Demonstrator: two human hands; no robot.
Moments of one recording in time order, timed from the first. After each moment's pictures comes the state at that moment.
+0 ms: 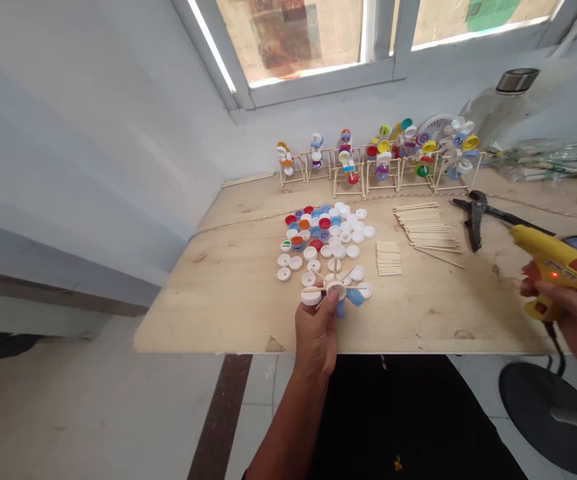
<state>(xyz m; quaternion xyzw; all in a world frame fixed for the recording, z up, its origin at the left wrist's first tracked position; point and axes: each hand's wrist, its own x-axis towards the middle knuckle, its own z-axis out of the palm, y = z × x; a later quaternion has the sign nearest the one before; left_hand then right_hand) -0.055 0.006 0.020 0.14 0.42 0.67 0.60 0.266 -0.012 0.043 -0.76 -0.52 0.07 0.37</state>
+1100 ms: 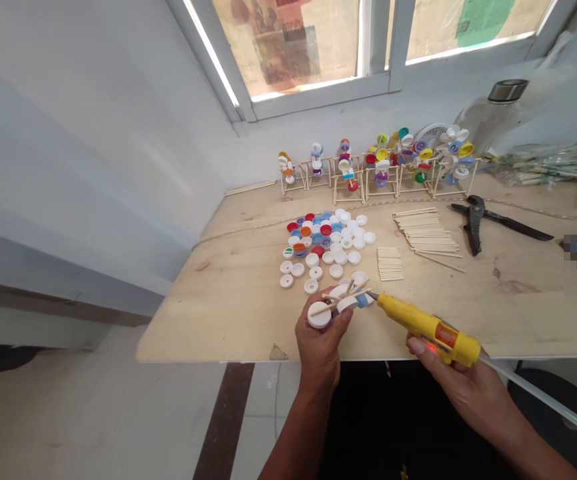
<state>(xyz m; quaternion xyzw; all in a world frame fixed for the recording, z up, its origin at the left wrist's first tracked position) -0.049 -0.006 0.042 0.25 0.44 0.68 0.53 0.117 -0.057 0.040 -0.64 -0.48 0.44 0.41</state>
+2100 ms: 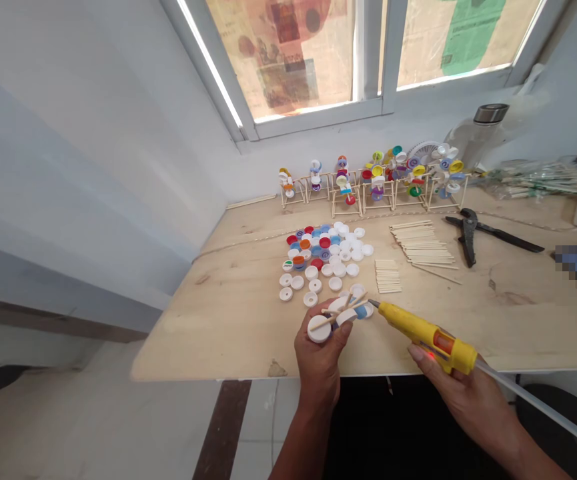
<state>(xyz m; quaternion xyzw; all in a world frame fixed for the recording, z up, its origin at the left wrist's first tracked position) -0.050 -0.007 0.041 0.26 0.45 0.67 0.53 0.115 -0.055 0.044 -0.64 -0.51 0.38 0.43</state>
